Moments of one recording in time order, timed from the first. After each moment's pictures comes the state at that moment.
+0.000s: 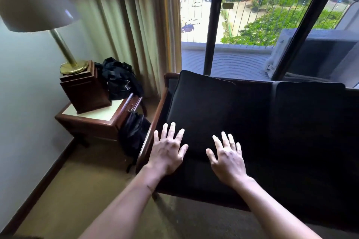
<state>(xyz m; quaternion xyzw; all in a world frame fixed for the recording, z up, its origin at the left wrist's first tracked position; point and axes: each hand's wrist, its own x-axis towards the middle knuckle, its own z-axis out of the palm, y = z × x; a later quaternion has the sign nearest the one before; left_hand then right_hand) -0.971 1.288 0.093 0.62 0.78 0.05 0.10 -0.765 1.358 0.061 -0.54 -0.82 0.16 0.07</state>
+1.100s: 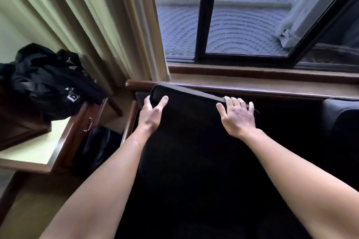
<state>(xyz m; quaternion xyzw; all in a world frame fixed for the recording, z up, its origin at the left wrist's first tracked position) -1.161 1.794 -0.052 0.25 0.78 0.40 0.41 -0.892 1.895 -0.060 -0.60 -0.78 0.15 -0.03</state>
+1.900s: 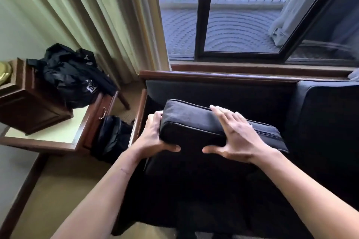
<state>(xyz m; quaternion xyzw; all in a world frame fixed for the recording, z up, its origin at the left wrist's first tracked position) -1.120 1.605 0.028 0.52 0.69 0.27 0.41 -0.833 1.700 0.068 -0.40 -0.90 0.20 0.05</state>
